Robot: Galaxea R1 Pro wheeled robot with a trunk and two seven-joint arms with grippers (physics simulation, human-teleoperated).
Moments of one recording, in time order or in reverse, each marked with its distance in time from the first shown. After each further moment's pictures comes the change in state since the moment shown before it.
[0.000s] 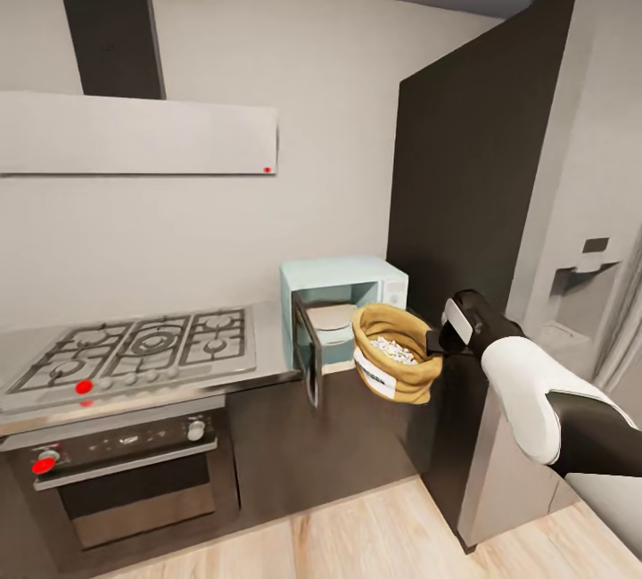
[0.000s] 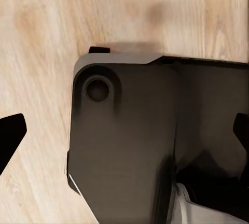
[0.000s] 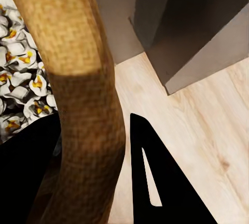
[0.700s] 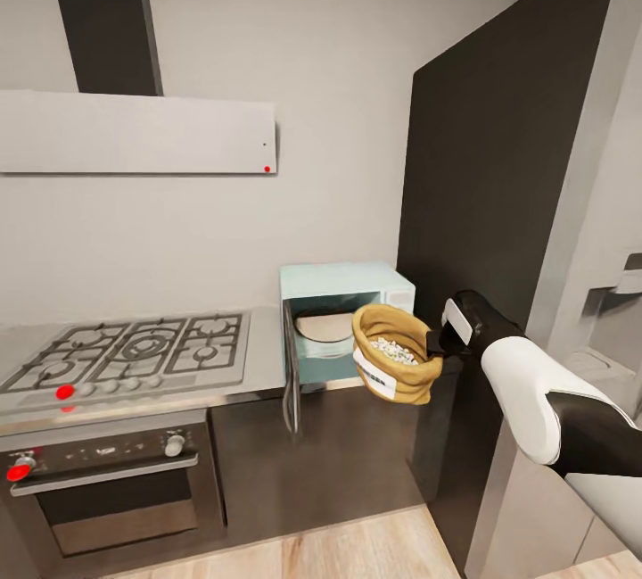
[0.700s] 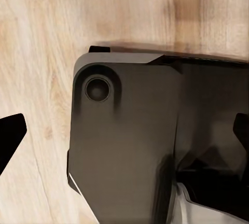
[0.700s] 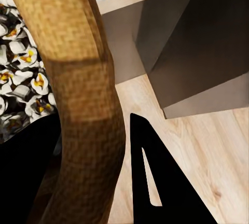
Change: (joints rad) left arm 0.000 0.000 0.000 0.000 0.000 0.000 0.000; right arm 0.001 0.000 0.002 0.002 0.001 0.001 0.000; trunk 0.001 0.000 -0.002
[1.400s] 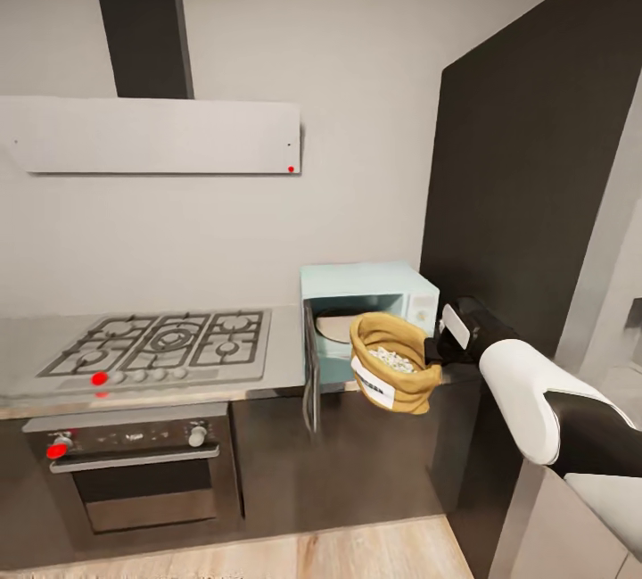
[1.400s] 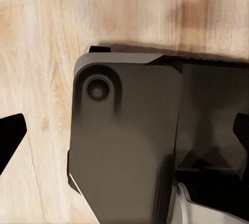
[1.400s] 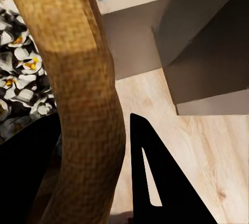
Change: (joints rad) left arm 0.000 0.001 0.000 0.000 0.000 0.000 0.000; right arm 0.000 0.003 -0.001 0.048 -0.001 -0.002 0.002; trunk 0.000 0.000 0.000
